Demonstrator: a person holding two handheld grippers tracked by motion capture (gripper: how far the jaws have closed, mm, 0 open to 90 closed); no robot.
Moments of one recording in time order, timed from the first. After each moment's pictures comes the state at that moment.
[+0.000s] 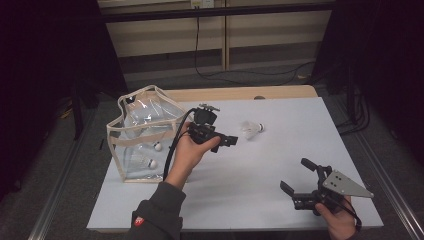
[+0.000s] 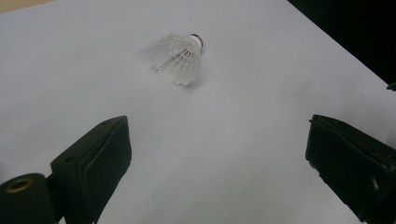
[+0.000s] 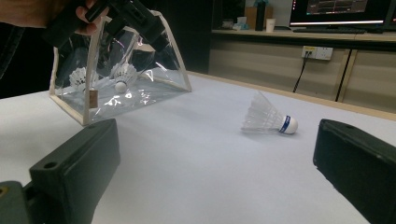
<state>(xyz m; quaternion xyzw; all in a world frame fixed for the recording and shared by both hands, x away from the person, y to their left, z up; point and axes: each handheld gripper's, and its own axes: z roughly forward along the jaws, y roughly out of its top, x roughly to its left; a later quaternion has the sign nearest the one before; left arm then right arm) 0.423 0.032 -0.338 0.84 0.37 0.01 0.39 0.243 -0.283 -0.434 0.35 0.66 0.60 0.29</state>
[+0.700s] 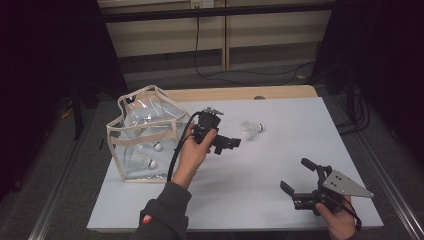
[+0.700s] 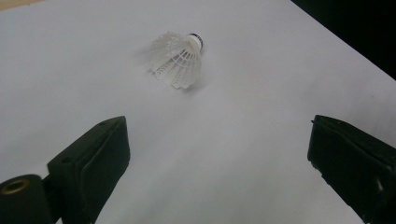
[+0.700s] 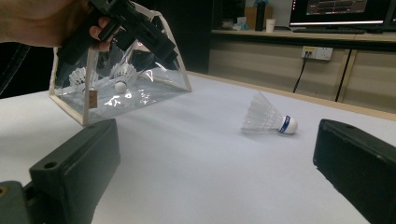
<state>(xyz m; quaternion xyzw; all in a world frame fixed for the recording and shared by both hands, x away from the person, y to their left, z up) 0.428 0.023 -0.359 0.84 0.36 0.01 0.40 0.243 -0.284 -0.434 0.35 0.66 0.60 0.29</state>
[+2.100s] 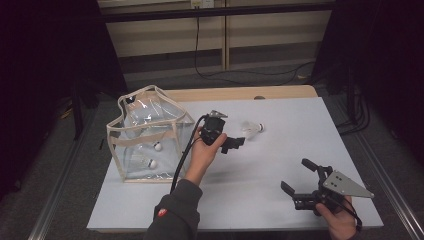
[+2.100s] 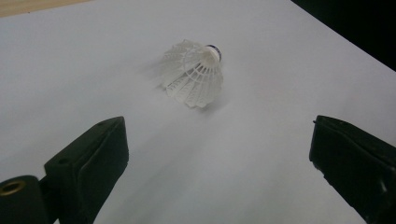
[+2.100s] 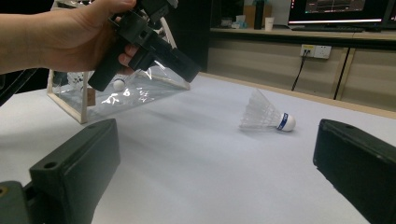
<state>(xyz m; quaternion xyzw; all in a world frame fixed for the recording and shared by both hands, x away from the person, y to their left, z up) 0.444 0.008 -0.397 0.82 0.37 0.04 0.43 0.242 -0.285 -0.435 0.35 0.66 0.59 0.29</state>
